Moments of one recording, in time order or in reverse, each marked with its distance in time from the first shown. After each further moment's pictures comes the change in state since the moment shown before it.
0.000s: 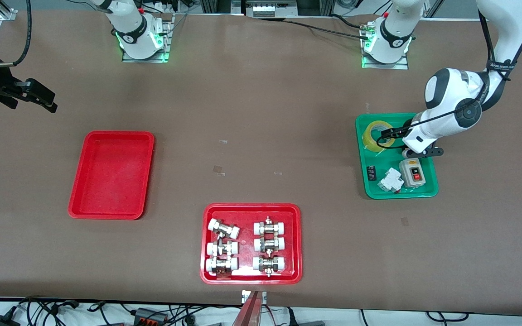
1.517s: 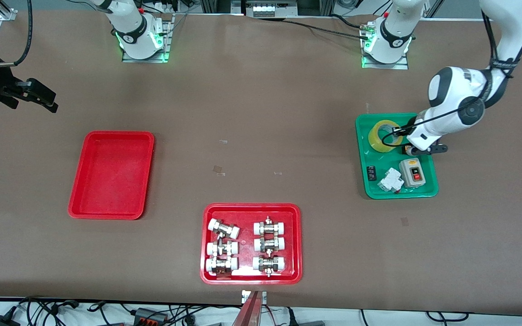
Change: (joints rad) left arm 0.046 -0.054 -0.003 0.018 0.036 -0.084 -0.001; right arm 0.000 0.000 0.002 0.000 0.000 -0.001 0.000
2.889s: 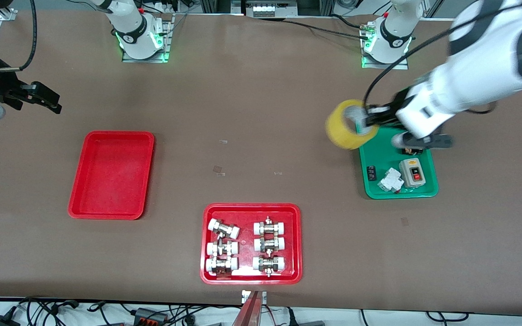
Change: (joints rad) left arm -0.319 0.102 -0.145 0.819 -0.282 -0.491 -0.370; right arm 0.000 0.022 0.001 -0.006 0.000 -0.027 -0.006
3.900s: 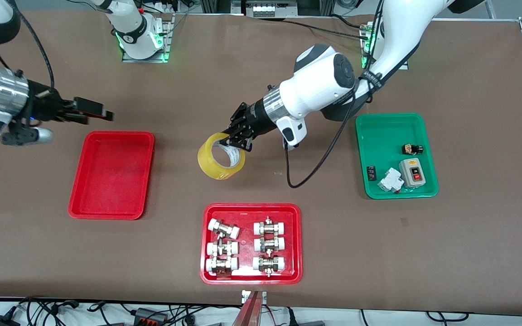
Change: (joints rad) left arm -0.499 0.359 0.028 0.005 -0.015 0.928 -1.541; right arm 0.008 0.144 0.002 -0.006 0.578 0.033 -0.095
